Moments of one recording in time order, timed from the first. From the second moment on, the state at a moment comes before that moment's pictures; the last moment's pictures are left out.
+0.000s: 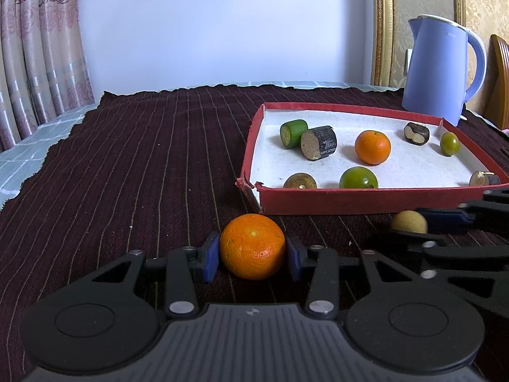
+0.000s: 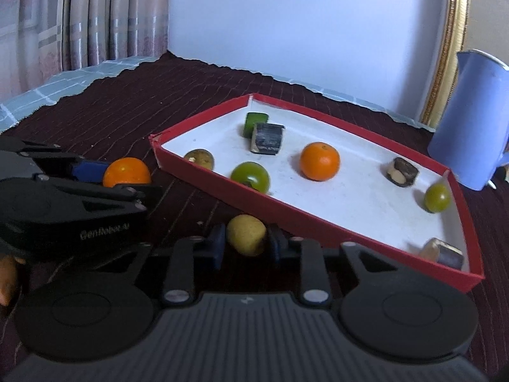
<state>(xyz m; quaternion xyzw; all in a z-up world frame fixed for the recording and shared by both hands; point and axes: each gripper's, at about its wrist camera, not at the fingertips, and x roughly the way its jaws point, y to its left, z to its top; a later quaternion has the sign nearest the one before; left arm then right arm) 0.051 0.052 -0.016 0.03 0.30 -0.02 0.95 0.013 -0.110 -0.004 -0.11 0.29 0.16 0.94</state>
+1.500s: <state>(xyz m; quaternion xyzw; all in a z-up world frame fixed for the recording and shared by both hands) 0.071 -0.029 0.019 0.07 0.28 -0.05 0.96 0.012 -0.199 0.020 0.00 0.24 0.06 0.97</state>
